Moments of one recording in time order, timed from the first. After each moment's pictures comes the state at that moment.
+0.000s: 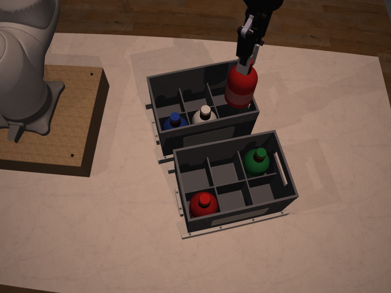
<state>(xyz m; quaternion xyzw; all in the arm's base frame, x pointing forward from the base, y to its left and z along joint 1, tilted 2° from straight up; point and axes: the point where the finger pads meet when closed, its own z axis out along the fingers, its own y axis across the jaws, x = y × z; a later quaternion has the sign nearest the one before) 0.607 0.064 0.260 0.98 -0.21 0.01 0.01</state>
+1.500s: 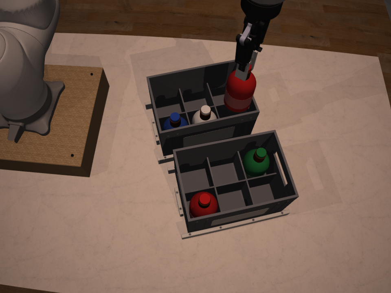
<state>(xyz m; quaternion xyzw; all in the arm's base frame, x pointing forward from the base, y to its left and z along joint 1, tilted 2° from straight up) 0.608 0.062 0.241 0.98 -0.21 0.01 0.01</state>
